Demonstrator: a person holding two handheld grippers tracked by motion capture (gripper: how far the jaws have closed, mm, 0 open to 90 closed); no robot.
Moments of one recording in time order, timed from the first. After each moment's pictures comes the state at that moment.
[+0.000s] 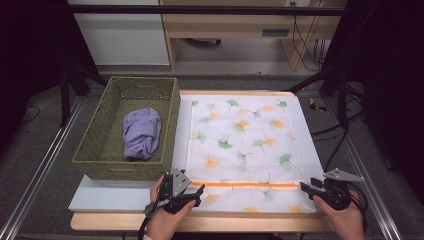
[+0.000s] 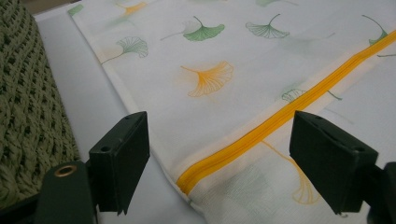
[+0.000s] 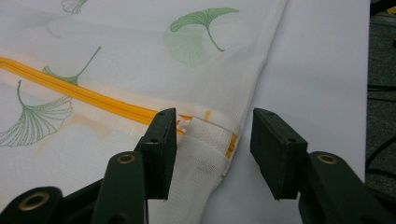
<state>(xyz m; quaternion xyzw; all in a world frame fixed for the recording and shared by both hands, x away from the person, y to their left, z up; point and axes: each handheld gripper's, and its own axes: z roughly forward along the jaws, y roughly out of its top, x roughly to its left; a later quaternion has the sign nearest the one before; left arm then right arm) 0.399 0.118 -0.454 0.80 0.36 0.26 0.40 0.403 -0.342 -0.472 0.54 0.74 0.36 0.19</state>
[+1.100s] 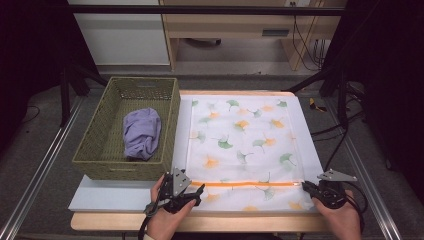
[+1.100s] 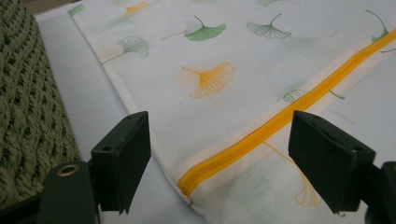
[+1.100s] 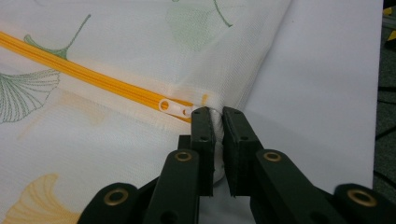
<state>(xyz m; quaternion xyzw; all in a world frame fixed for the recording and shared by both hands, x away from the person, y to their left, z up) 0.401 0.117 -0.455 0.80 0.36 0.26 0.40 0.405 -0.335 -0.477 0.52 0.76 0.33 0.20</state>
